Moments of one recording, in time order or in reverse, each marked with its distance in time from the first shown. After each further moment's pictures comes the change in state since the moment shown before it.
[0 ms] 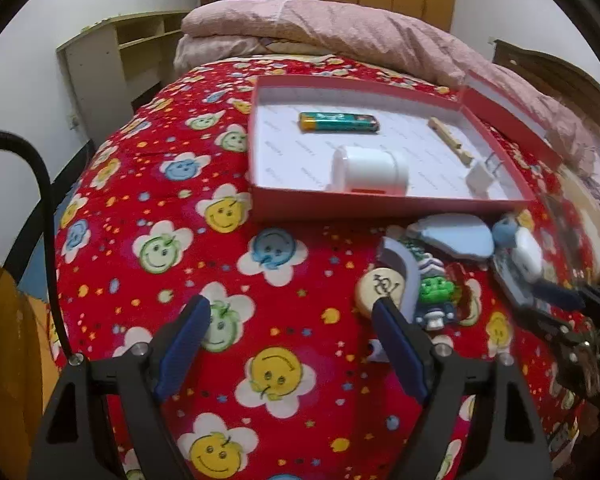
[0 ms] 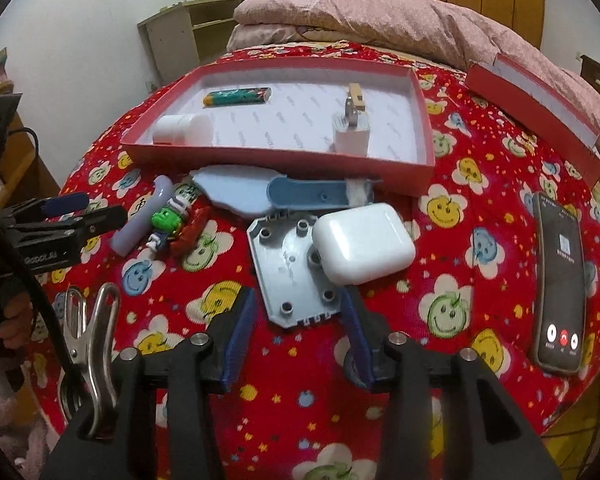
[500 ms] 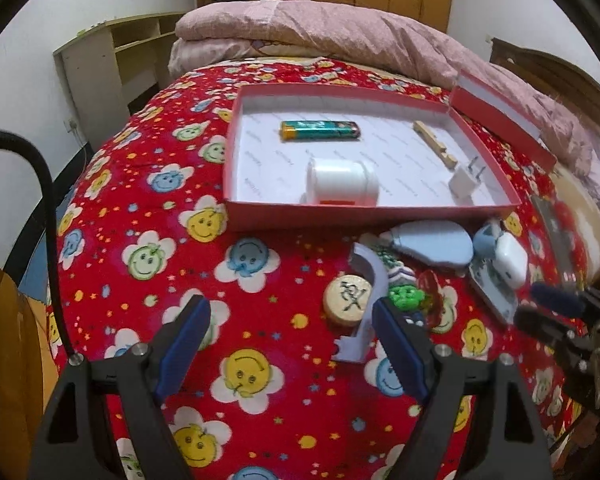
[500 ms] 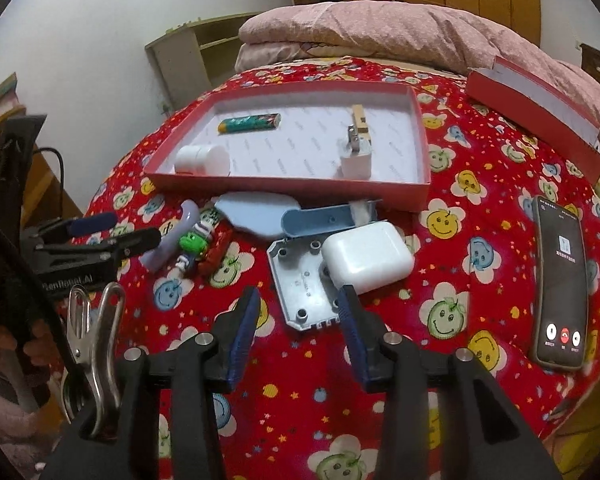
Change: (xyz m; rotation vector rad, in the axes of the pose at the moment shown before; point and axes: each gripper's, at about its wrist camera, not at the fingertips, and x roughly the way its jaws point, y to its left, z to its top) left arm -0.010 -0.013 0.005 -0.009 -0.001 0.011; right arm -0.021 -0.003 0.003 0.038 -0.045 0.070
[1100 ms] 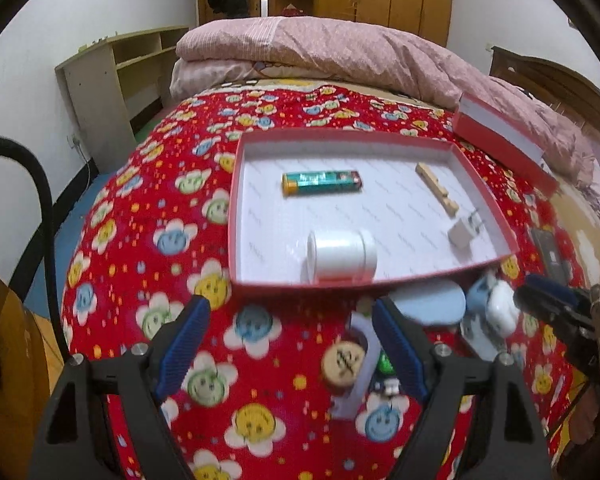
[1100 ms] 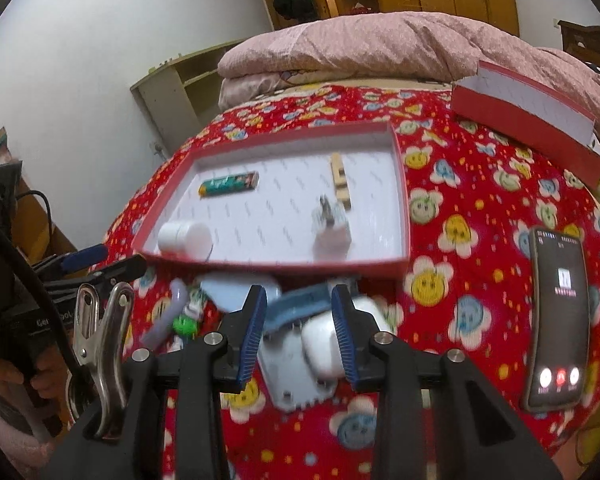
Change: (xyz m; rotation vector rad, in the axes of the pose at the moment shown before) left arm -0.009 -0.003 0.040 0.006 -0.035 0.003; right arm -0.002 -0.025 0.041 0.119 -0.076 0.031
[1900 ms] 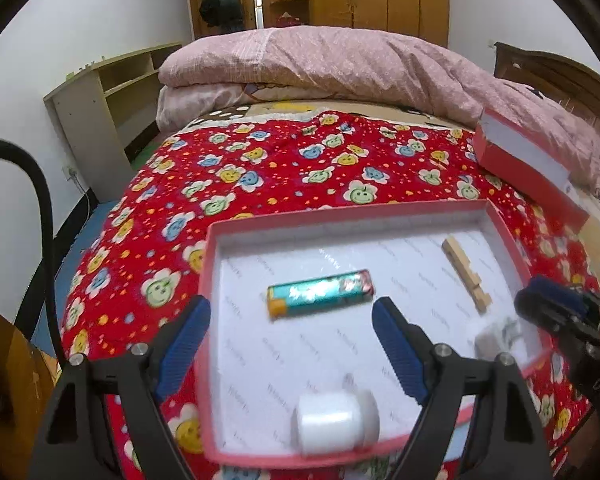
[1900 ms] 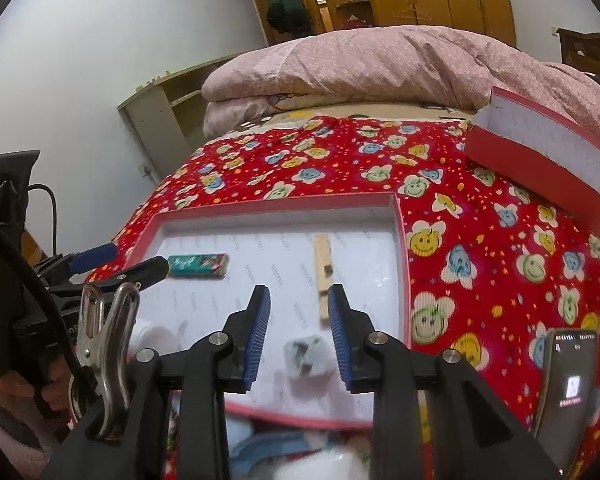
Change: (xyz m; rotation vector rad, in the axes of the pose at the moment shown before) left arm 0.056 -0.018 0.094 0.054 -0.040 0.054; right arm 0.048 -0.017 0.081 0.010 -0.060 -0.011
